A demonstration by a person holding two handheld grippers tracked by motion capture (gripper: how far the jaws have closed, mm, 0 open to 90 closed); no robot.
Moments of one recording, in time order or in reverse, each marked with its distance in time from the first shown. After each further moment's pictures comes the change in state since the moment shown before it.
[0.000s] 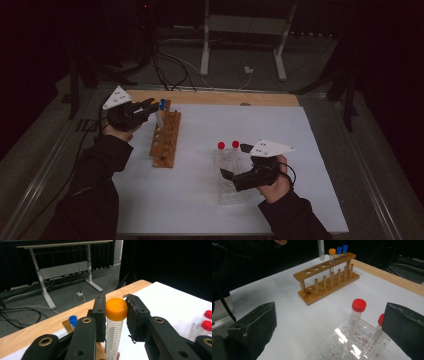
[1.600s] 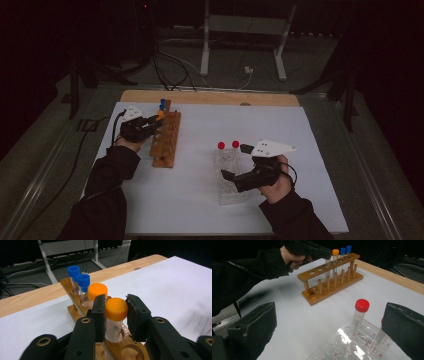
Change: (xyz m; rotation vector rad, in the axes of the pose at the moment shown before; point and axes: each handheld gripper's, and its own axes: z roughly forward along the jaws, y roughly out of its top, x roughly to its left) left arm 0.005 -0.063 0.036 0.129 0.047 -0.039; right arm -0.001 0.001 -0.003 -0.007 0.027 0.002
